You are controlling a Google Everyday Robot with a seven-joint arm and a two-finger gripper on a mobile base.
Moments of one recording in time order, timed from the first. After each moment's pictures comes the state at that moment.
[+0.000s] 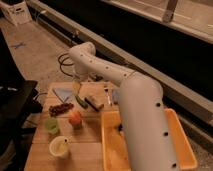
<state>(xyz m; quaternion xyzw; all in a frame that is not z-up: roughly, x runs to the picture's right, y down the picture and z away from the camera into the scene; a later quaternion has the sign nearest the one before) -0.154 -0.011 0.868 -0.33 -0.02 0.26 0.91</state>
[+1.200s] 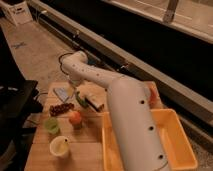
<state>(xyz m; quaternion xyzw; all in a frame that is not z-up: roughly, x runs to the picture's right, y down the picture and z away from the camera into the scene) -0.178 0.012 0.936 -0.31 0.00 0.31 0.90</state>
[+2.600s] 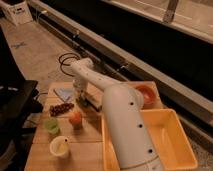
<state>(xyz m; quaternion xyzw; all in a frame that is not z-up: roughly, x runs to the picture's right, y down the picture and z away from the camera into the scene) -0.170 0.042 0.983 -0.35 0.01 0.34 0.87</state>
